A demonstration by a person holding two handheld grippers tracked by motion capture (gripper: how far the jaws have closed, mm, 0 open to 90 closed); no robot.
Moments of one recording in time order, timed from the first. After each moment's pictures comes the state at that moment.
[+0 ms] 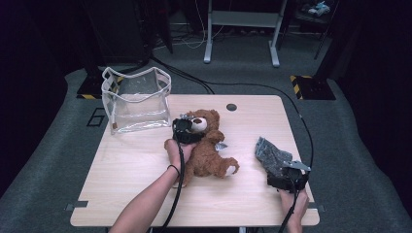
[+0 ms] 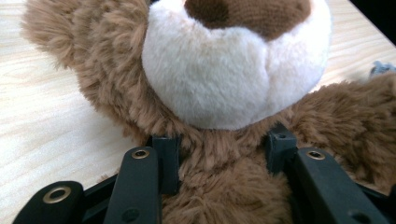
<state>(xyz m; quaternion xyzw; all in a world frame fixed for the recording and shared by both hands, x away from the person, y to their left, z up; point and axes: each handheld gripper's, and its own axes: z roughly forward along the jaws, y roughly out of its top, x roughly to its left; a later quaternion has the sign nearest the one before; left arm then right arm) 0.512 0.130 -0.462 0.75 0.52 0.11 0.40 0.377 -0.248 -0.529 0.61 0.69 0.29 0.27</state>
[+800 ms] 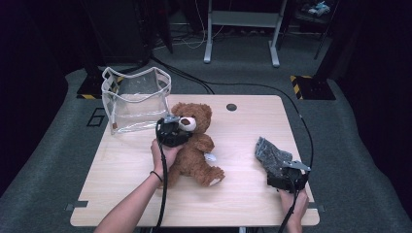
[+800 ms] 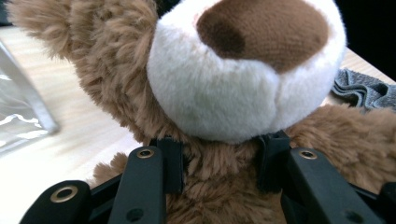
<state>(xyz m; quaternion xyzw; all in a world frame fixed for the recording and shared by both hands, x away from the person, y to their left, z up) 0.472 0.172 -0.425 0.74 0.46 0.17 0.45 0.377 -0.248 -0.529 0.61 0.69 0.29 0.27</state>
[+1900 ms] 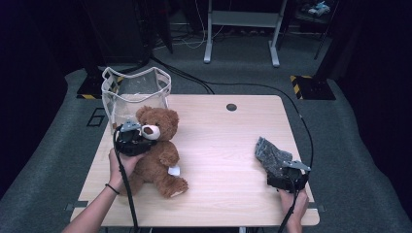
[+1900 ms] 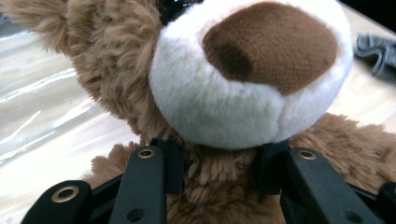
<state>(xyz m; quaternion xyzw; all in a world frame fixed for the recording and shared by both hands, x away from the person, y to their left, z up) 0.427 0.281 -0.407 0.76 0.46 0.19 0.41 0.378 -0.248 -0.529 0.61 0.69 0.29 0.27</state>
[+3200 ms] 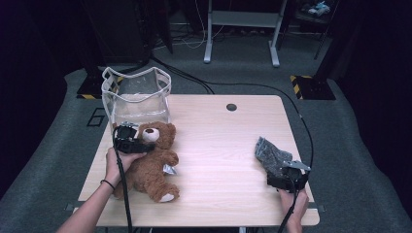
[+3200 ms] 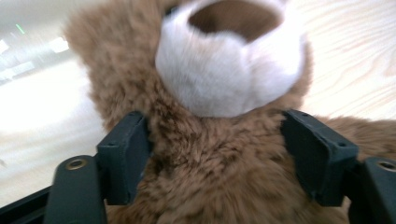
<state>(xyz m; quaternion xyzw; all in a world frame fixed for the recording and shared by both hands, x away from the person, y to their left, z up) 0.463 0.301 -0.435 0.77 0.52 0.12 0.35 0.378 -0.248 -0.529 0.61 0.69 0.29 0.27</state>
